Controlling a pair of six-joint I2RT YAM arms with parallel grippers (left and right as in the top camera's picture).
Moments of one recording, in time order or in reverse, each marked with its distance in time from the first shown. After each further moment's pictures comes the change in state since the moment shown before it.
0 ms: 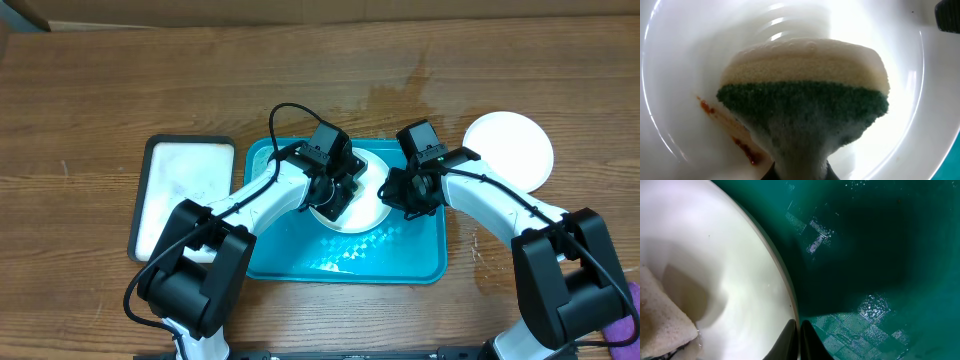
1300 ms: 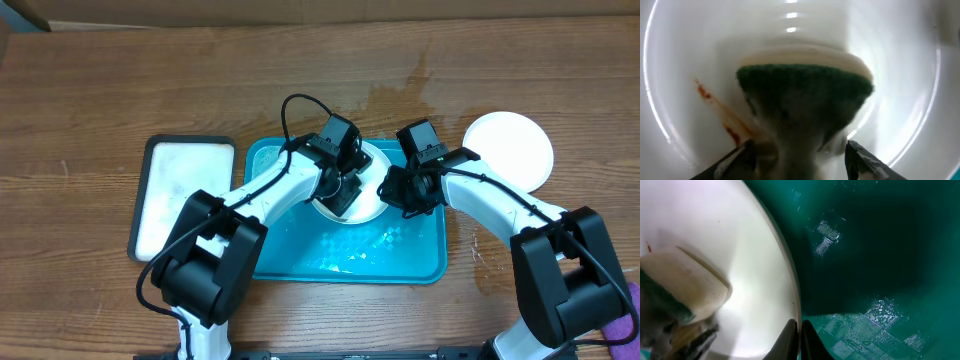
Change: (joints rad) left arm -0.018 0.083 0.108 -0.063 -0.097 0.016; right arm -0.001 0.006 -0.004 0.033 -0.021 0.039
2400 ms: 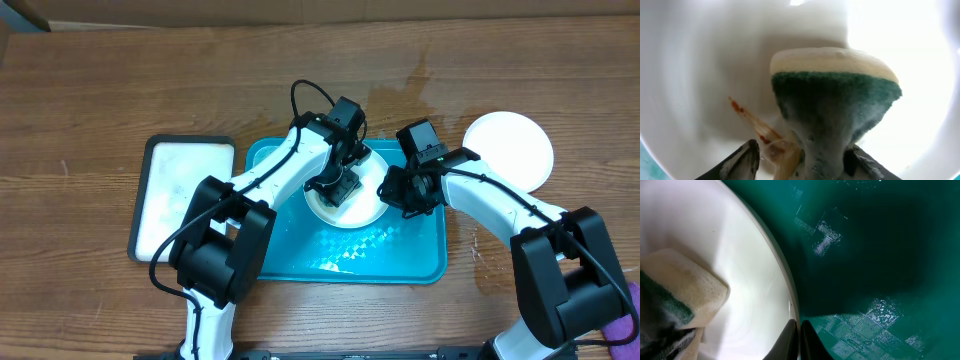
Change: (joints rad) left arm 0.007 0.098 0.234 -0.274 -0.036 -0.006; right arm 0.000 0.000 0.000 -0.002 -0.003 -0.006
